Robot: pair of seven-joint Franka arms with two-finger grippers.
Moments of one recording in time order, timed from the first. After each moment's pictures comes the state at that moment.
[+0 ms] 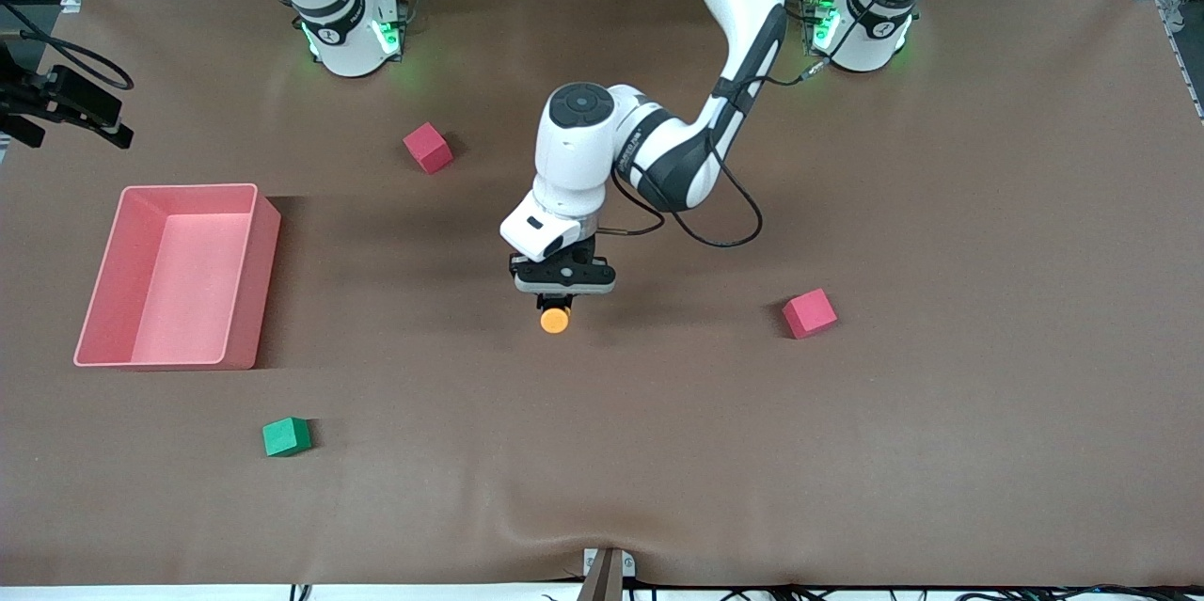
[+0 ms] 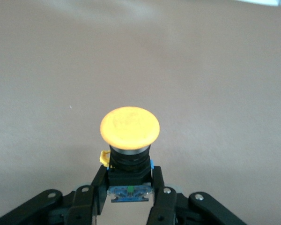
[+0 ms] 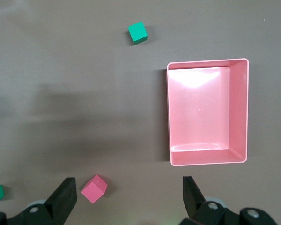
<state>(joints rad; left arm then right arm) -1.00 0.84 0.24 -1.21 0.03 2.43 -0.95 -0.01 -0.03 0.00 -1.46 0.02 1.43 0.03</state>
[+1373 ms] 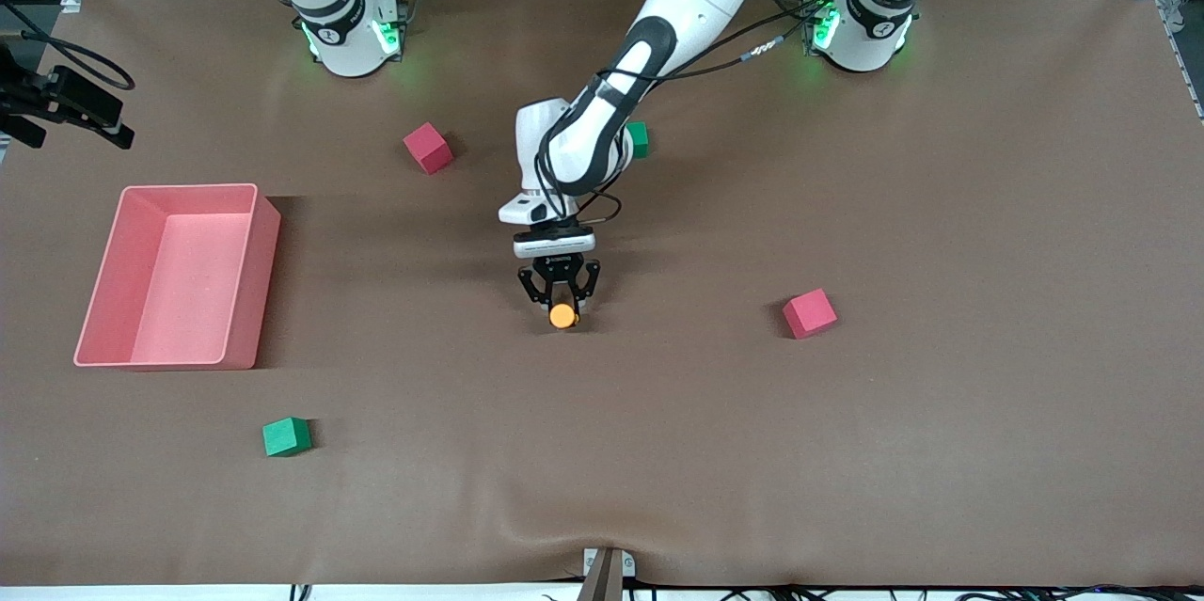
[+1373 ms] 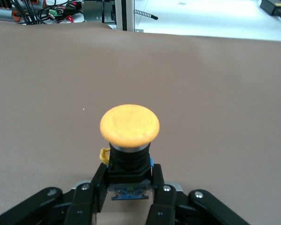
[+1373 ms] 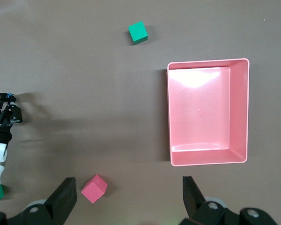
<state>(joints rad) -1.12 1.08 0.24 -1.25 1.12 2.45 -2.02 -0.01 -0.02 0.01 -1.46 0.02 1.43 0.03</state>
